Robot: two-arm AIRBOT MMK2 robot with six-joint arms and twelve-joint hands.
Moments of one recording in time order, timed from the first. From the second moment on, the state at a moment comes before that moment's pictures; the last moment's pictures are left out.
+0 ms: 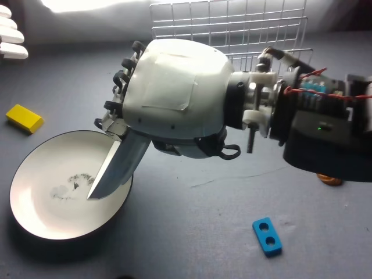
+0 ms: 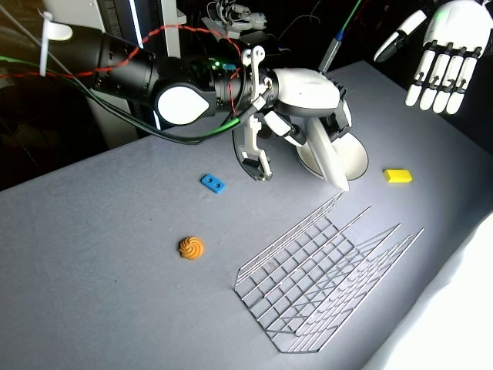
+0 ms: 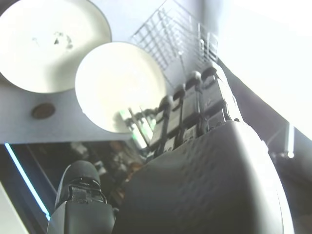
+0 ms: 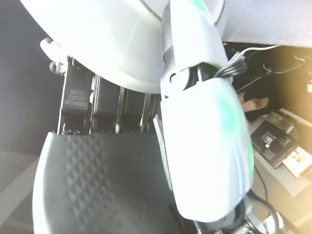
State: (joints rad) left arm 0.09 -0.72 1.61 1.98 -1.19 -0.47; right arm -0.43 -1.28 0.95 -0.21 0.42 -1.21
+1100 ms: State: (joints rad) left arm 0.20 -0.74 1.60 2.02 -1.20 -0.50; right arm -0.19 -0.96 0.89 -0.57 0.35 -0.31
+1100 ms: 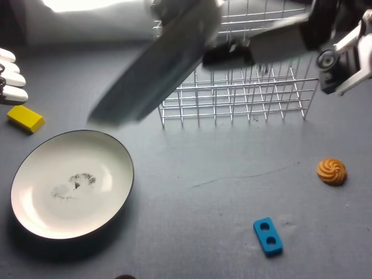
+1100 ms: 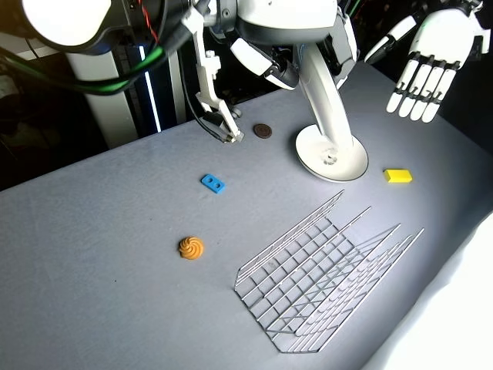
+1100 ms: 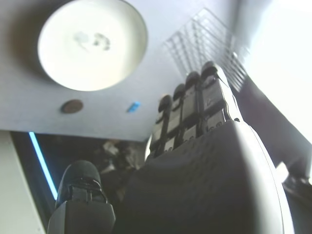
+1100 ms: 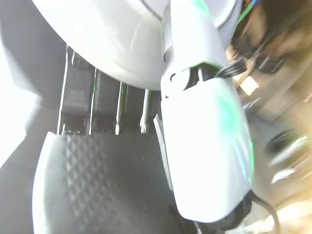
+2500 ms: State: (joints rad) left arm 0.78 -0.89 1.68 1.54 -1.06 -0.19; right arm -0.06 -1.00 1.19 -0.32 -0.03 0.00
